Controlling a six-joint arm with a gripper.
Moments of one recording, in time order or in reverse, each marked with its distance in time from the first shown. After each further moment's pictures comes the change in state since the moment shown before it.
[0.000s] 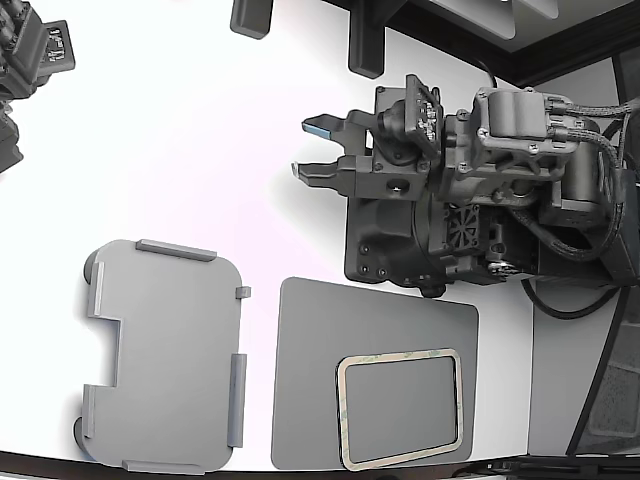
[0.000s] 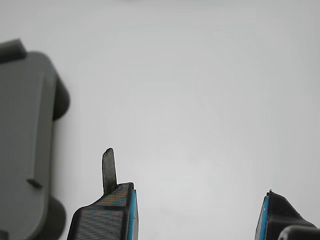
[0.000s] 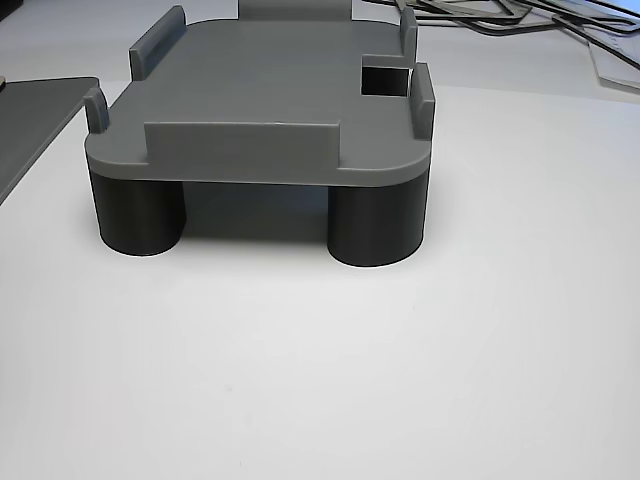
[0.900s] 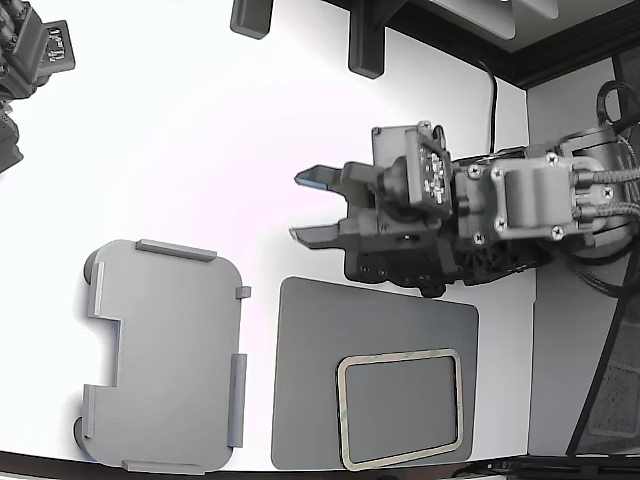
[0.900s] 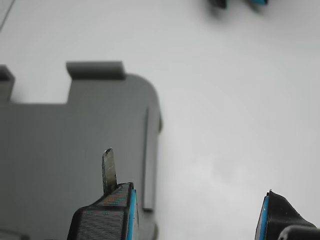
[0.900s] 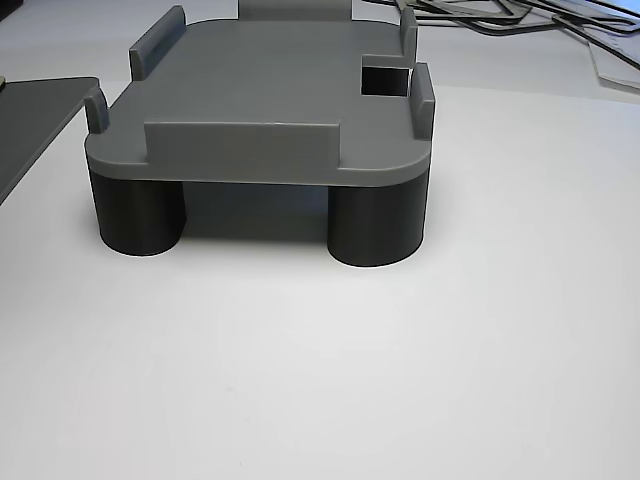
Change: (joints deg) arm 24.9 -21.0 -19.6 4.1 12.1 10.5
